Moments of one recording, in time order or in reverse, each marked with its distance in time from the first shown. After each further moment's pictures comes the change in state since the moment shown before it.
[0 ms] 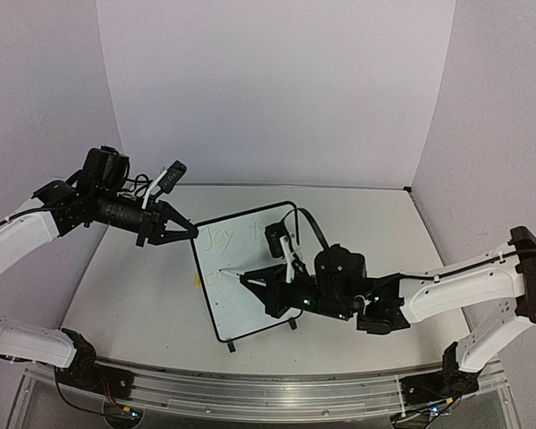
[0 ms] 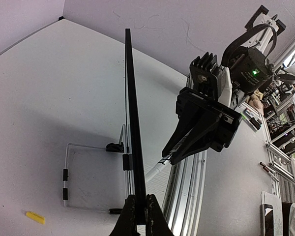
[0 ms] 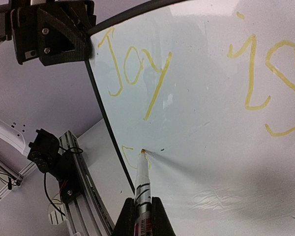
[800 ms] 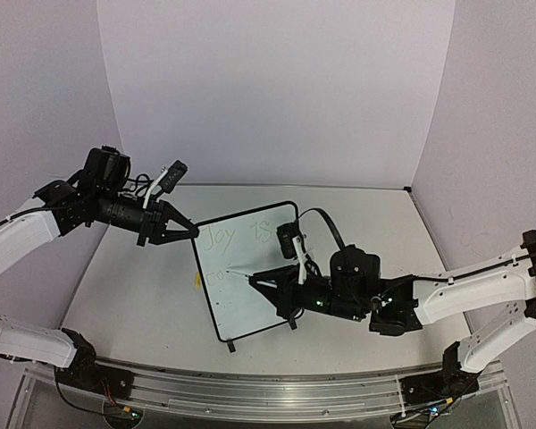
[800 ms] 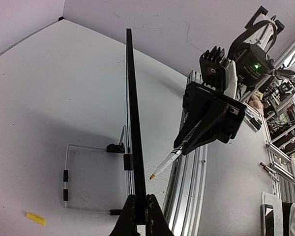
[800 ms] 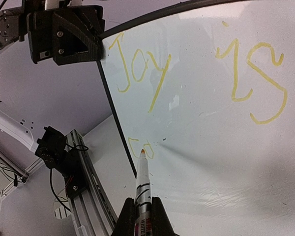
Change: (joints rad) left arm 0.000 0.007 0.000 0.008 0.000 0.000; right arm 0.000 -0.084 -0.066 0.000 -0.023 0.002
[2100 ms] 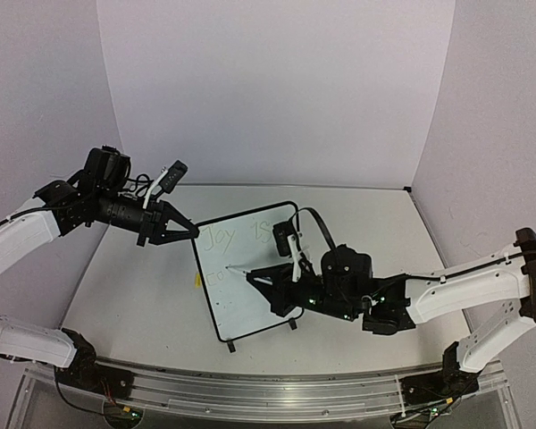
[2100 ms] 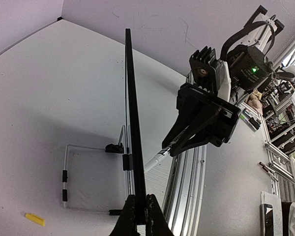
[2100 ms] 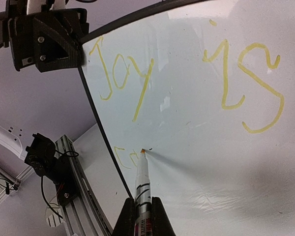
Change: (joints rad) left arm 0.000 0.001 0.000 0.000 0.007 0.001; right arm 0.000 0.047 0.036 -0.004 0.057 0.007
